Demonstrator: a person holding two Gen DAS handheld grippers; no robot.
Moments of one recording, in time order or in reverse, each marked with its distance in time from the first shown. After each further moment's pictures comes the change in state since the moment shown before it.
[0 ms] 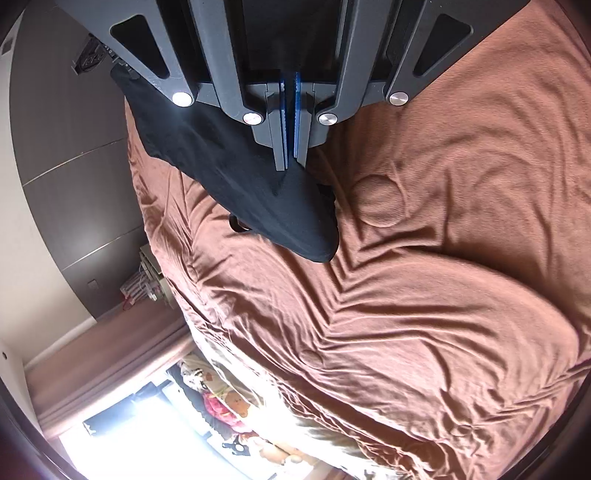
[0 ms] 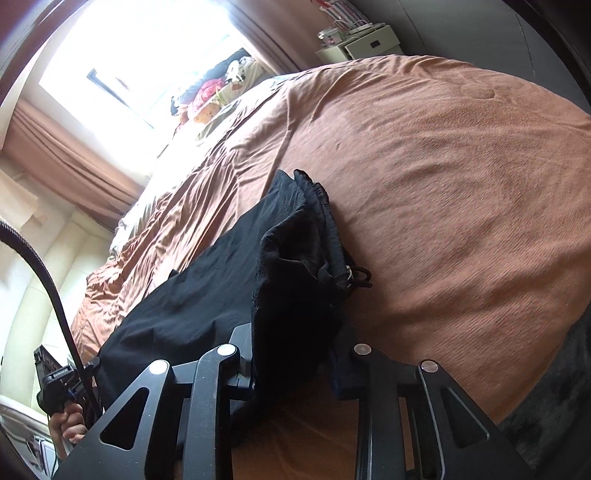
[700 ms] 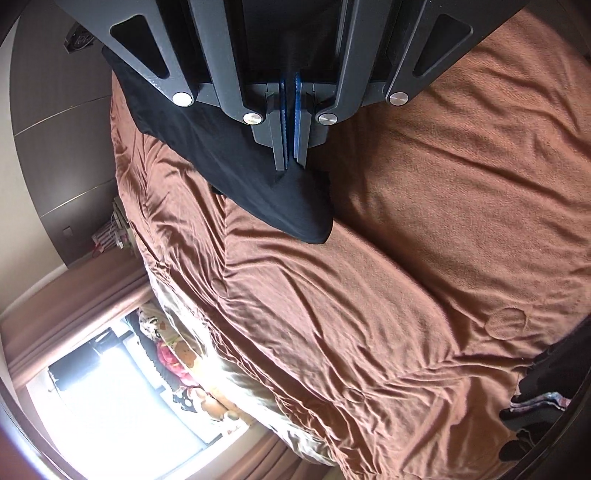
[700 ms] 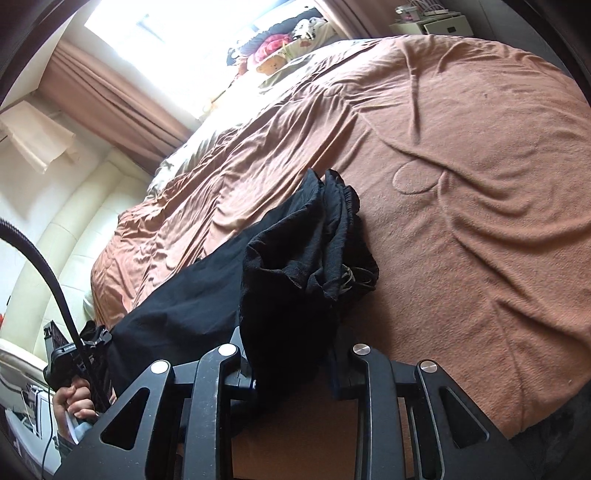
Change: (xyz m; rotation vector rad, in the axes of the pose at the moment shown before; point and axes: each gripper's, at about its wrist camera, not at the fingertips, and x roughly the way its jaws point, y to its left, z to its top) left arm -0.097 0.135 0.043 -0.122 -0.117 0.097; right arm 0.091 0.113 -0.038 -0.143 0.117 0.098
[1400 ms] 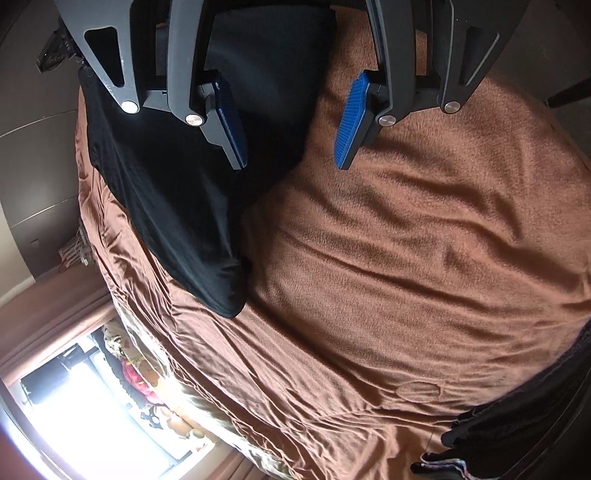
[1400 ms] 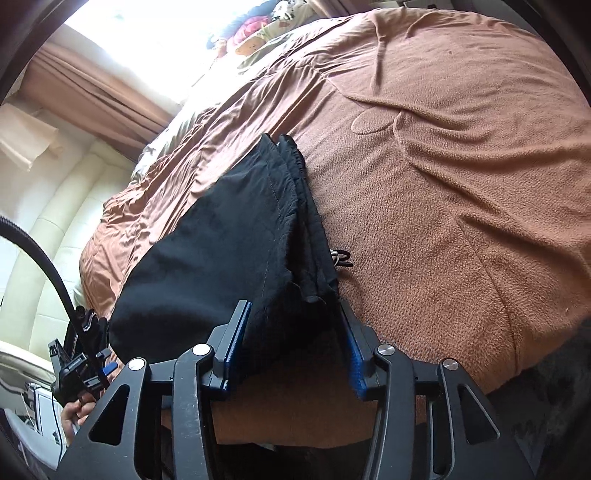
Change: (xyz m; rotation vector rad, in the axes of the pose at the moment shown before) left arm -0.026 0.061 -0.077 -0.020 0.067 0.135; right arm 0.007 -0.044 -0.018 0.038 0.064 -0.039
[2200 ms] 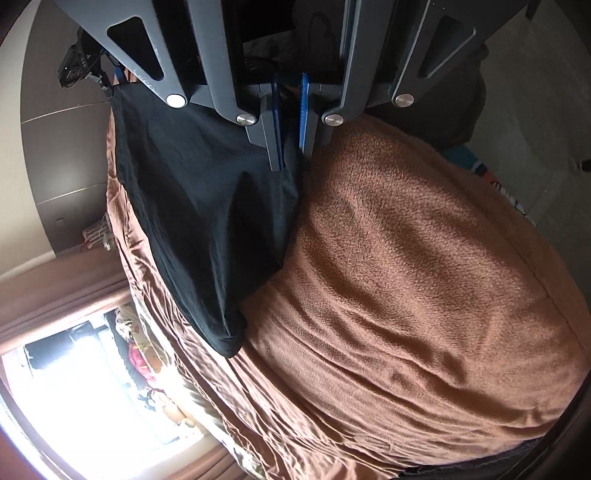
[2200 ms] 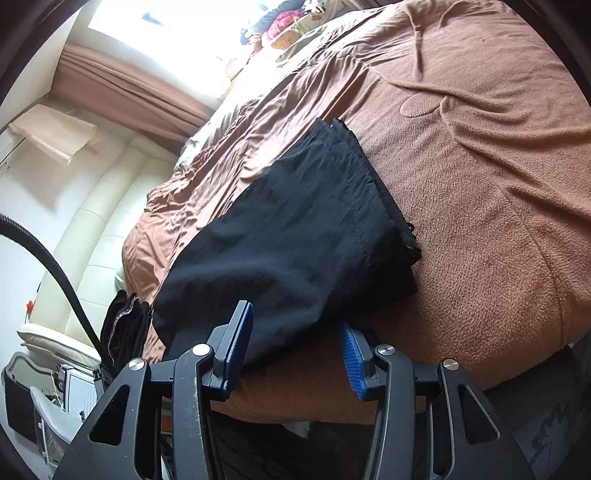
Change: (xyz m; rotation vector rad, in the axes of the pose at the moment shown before) left arm -0.021 0.018 -0.077 -0.132 0.008 -0.117; right arm 0.003 -0.001 -0.020 -0.005 0.028 0.159
